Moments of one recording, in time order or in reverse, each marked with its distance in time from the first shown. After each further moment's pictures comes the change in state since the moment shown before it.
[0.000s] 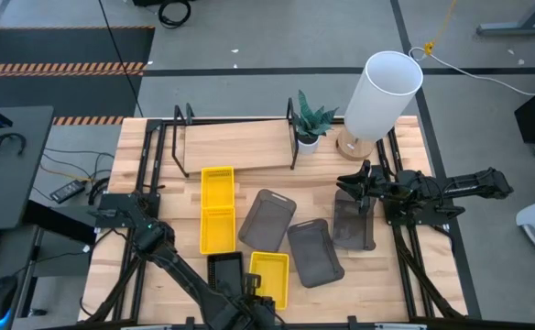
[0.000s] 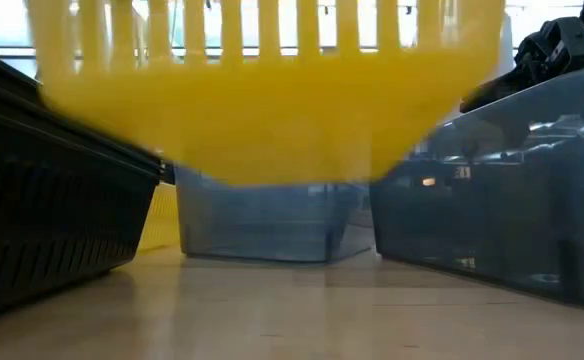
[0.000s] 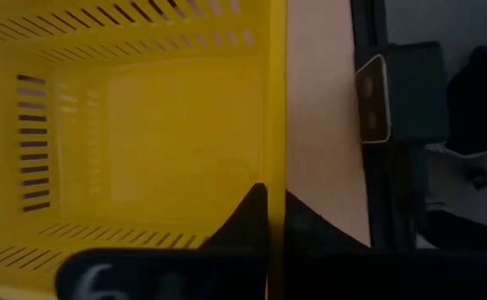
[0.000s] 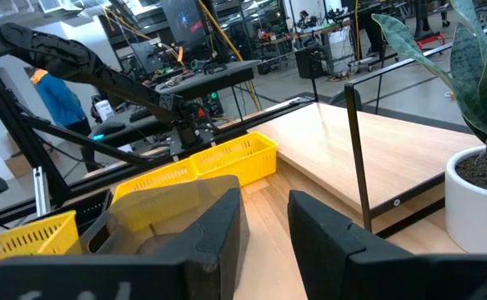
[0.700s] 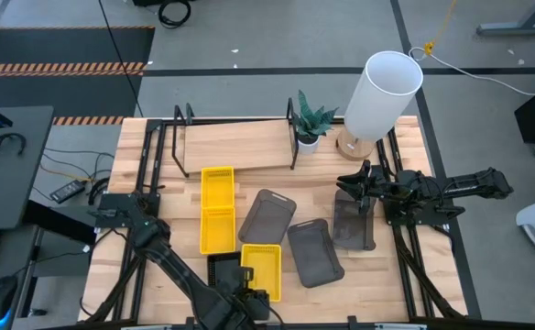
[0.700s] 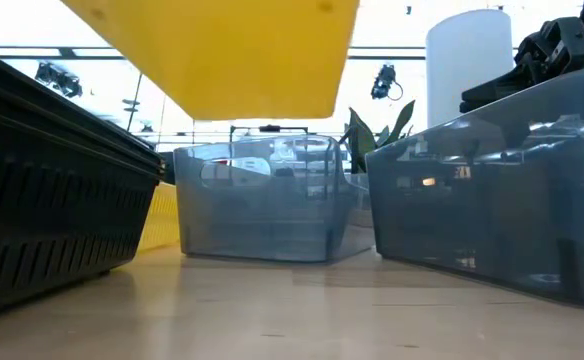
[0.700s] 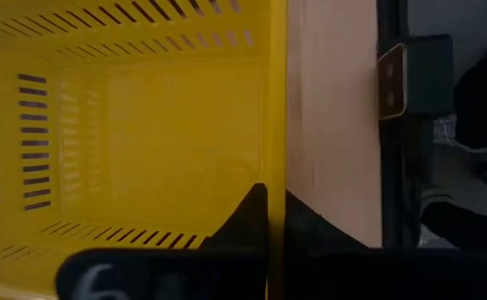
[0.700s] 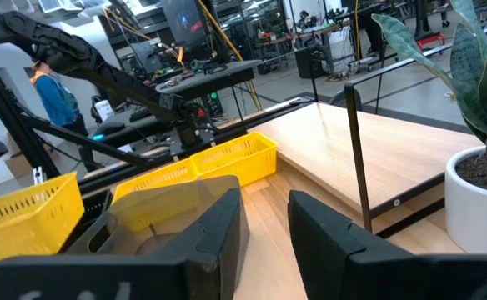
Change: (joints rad) left arm 0.000 -0.039 0.087 -0.190 -0.006 -0.057; right arm 0.000 0.000 0.000 0.000 0.000 0.000
